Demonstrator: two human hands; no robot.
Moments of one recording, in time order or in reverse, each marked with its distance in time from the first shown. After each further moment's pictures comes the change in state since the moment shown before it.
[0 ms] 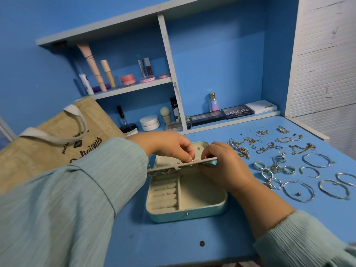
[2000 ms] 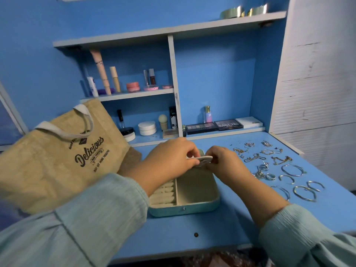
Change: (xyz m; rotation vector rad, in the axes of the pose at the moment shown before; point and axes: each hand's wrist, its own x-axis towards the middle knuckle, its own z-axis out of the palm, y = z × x) left_hand -0.055 0.033 0.036 0.034 0.570 0.054; right_hand 0.004 -0.016 -0.026 -0.137 -0.144 0.313
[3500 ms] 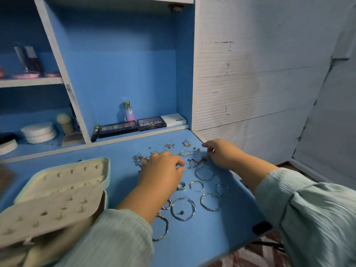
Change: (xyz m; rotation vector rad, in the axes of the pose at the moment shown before) left_hand 0.112 0.132 0.120 -0.130 0.013 -0.021; right_hand 0.024 0.188 -0.133 -0.362 -0.167 0.301
